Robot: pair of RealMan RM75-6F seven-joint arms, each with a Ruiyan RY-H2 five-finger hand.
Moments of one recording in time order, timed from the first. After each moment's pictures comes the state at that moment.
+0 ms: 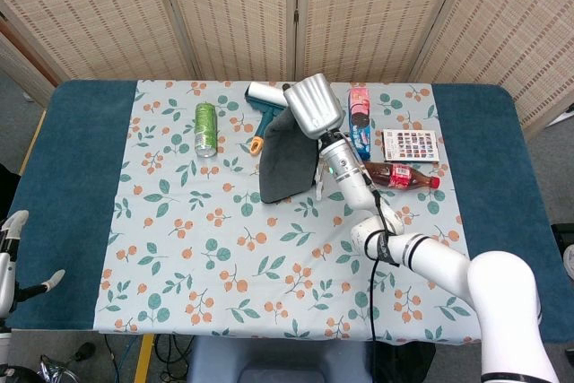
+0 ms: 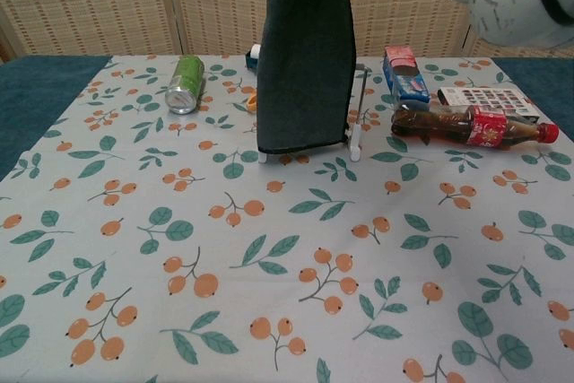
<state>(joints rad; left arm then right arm) -0.06 -1.14 -0.12 -1.68 1.33 1.51 -0.05 1.19 -1.68 0.43 -0.95 -1.12 0.94 -0.64</state>
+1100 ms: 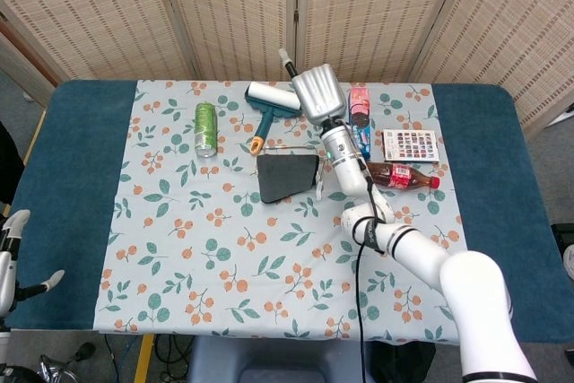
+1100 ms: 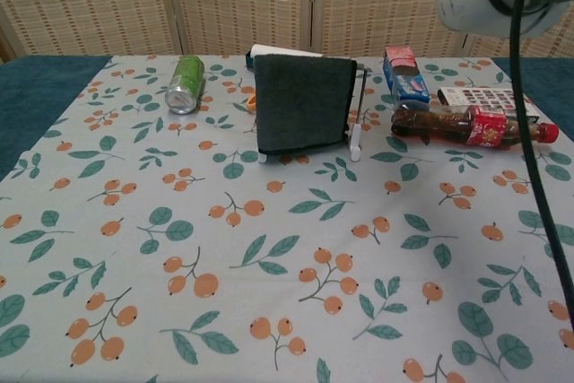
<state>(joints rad) -0.07 -1.12 -0.13 -1.70 1.33 1.48 -0.03 1.25 -1.73 0.44 -0.76 -1.00 0.84 -0.60</state>
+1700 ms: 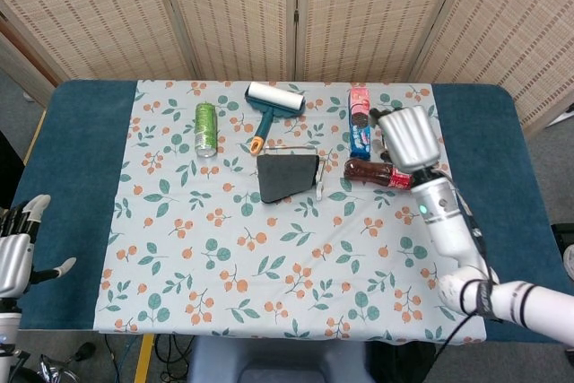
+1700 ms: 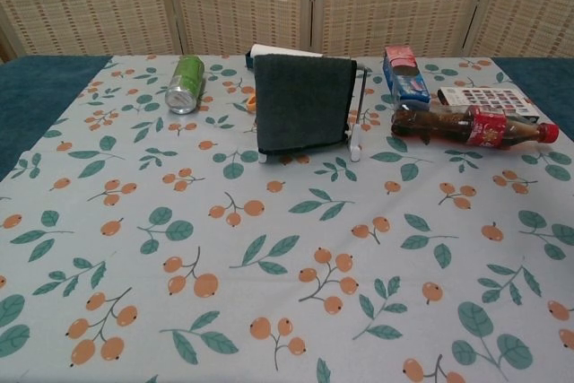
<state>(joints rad) -0.15 -1.09 -0.15 -1.71 1.32 1.40 0.04 0.77 -1.22 0.29 -1.63 -1.09 1.20 -0.54</state>
